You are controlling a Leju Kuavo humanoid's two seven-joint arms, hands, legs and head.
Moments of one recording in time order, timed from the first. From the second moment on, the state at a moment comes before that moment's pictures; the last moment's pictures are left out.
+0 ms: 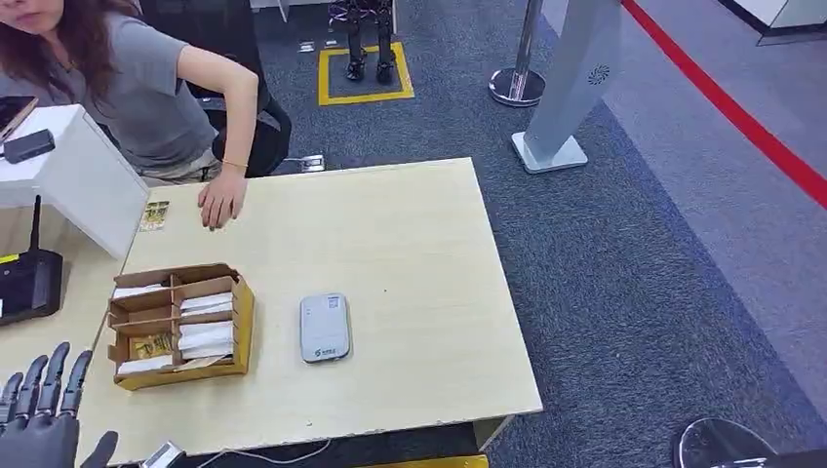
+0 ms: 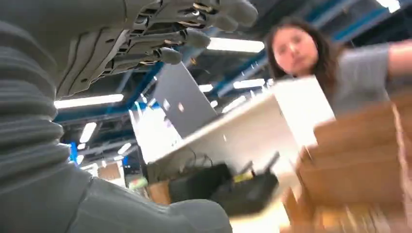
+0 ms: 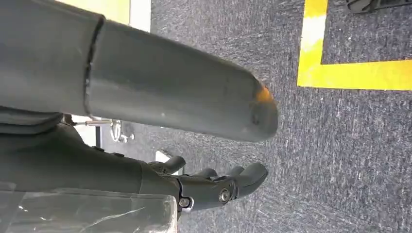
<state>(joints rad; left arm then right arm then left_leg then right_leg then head) 0.49 0.43 -0.04 -1.95 -1.45 0.24 0.34 -0.06 0.09 -1.10 -0.20 1.46 -0.06 0.13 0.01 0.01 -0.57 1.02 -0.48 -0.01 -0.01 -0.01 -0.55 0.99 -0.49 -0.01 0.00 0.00</state>
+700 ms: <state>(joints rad) 0.34 0.44 -0.25 -1.75 -1.51 0.26 0.41 -0.07 0.09 -1.10 -0.20 1.48 -0.06 0.13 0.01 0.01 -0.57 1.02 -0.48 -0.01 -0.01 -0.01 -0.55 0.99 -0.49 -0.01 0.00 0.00</state>
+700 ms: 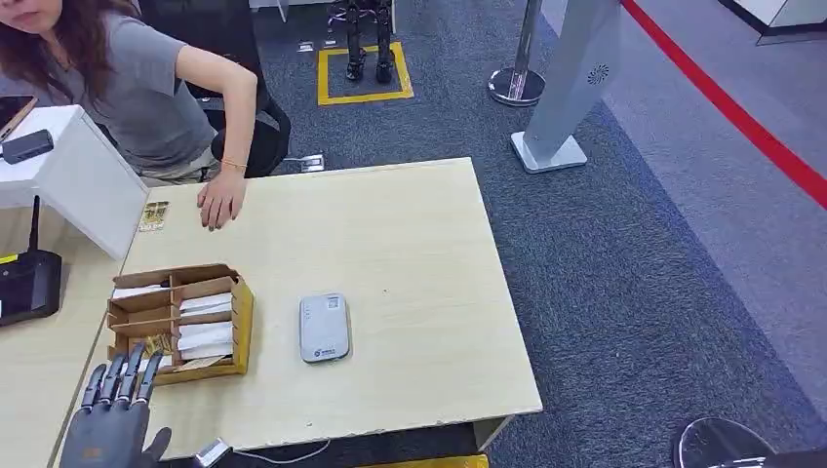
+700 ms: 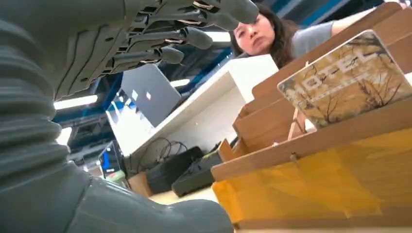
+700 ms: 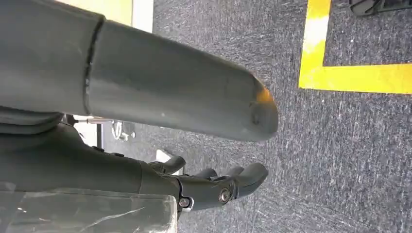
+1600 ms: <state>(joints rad) 0.26 0.44 -0.28 -1.69 -1.55 0.30 0.39 -0.07 0.08 -1.09 -0.20 1.49 -0.06 0.13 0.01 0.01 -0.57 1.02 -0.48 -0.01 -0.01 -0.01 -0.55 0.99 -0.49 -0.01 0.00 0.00</state>
